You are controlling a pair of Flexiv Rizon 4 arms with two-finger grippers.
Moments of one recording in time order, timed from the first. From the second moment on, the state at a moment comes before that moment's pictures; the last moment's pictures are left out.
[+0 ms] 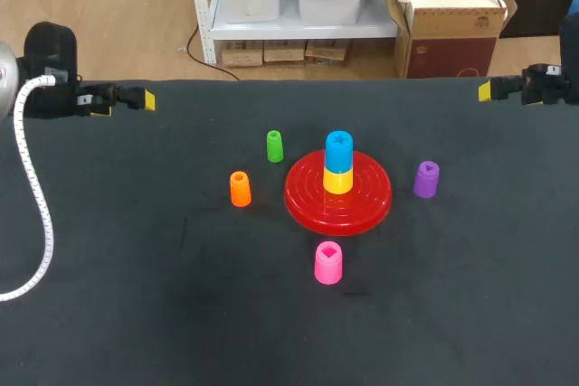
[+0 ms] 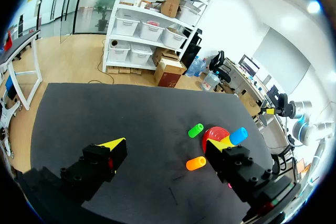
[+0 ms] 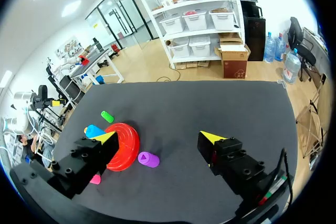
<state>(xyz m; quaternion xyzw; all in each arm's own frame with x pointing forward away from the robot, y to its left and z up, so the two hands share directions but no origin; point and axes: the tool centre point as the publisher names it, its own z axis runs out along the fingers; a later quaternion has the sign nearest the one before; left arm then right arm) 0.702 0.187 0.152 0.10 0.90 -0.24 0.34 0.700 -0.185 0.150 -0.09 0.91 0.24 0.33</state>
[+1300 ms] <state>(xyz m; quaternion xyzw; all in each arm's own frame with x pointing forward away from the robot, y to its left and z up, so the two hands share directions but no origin) 0.670 0.154 0.114 0.53 0.67 -0.35 0.39 0.700 -0.185 0.150 -0.09 0.91 0.24 0.33</state>
